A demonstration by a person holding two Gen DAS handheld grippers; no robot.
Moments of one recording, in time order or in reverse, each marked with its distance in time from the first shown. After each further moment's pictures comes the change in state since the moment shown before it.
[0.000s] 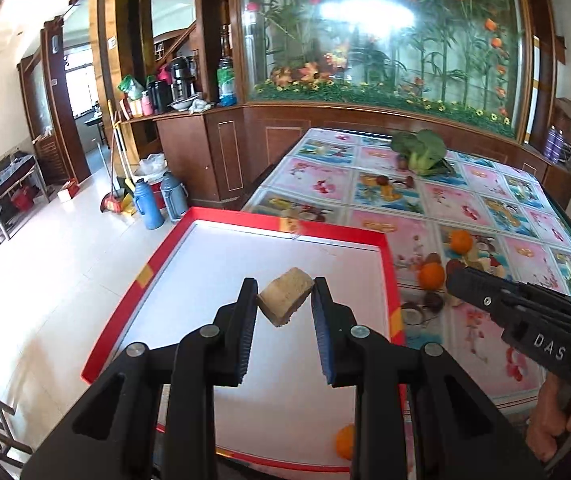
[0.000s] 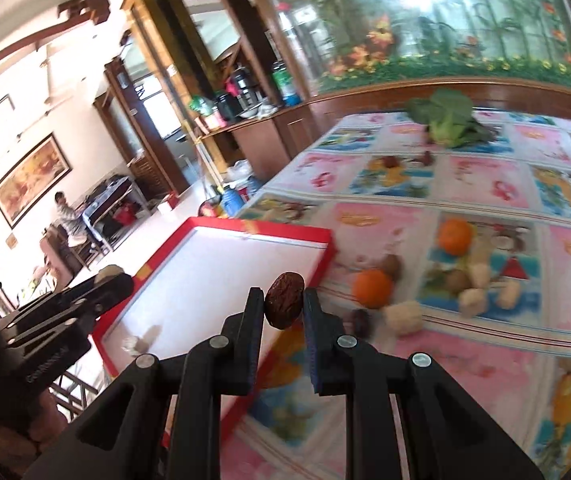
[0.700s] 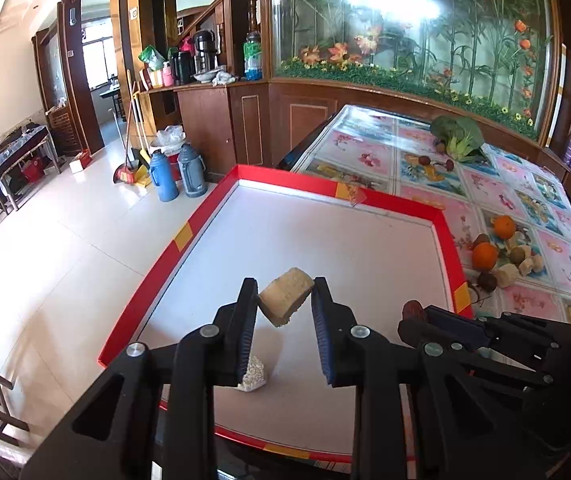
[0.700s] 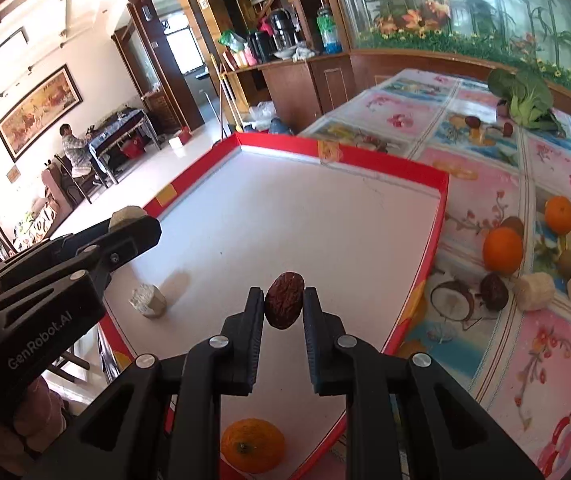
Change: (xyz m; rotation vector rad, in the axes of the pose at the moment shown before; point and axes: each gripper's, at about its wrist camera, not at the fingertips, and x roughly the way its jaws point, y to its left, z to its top) left arm 0.027 0.049 -0.025 -0.065 0.082 0.040; right arm 0.070 0.056 -0.037 -0.113 0.205 -0.014
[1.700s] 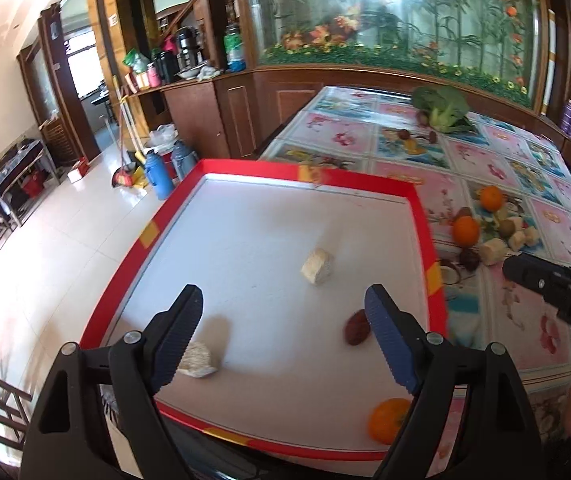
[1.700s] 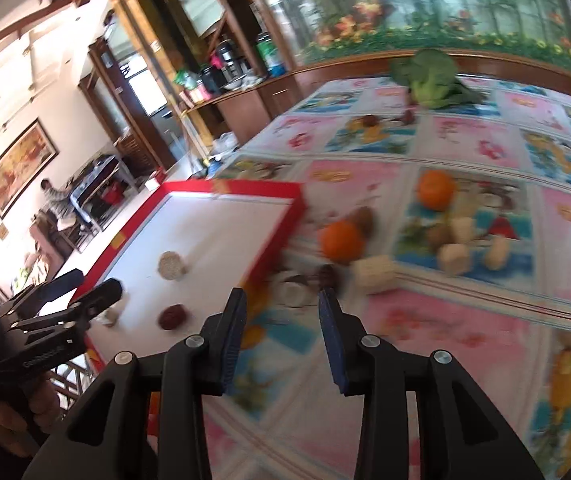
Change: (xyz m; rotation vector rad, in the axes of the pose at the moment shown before) left arm -0.006 -0.052 0.002 0.102 0.037 0.017; right arm -0.085 -0.119 -0.025 0.203 -0.126 -0.060
